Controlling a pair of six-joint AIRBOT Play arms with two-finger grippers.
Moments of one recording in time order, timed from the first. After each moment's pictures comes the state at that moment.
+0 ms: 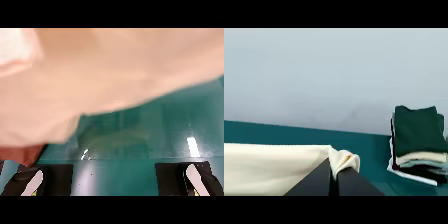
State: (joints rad) left arm 0.17 -0.76 2.06 1.01 -1.05 -1.52; right arm -0.62 -0.80 1.97 -0.88 1.34 1.35
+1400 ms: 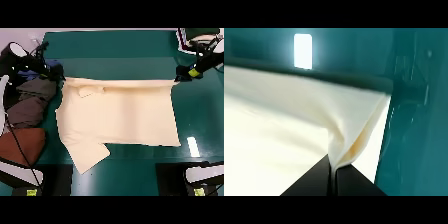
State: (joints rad) left arm 0.07 -1.66 1.64 1.10 -1.27 -1.41; right arm -0.16 -1.58 1.62 -1.29 1.41 1.46
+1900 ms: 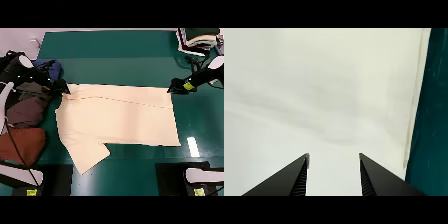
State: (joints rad) left arm 0.06 -1.59 1.45 1.17 -1.33 -1.46; right arm -0.16 -1.44 1.33 -1.19 1.31 1.46
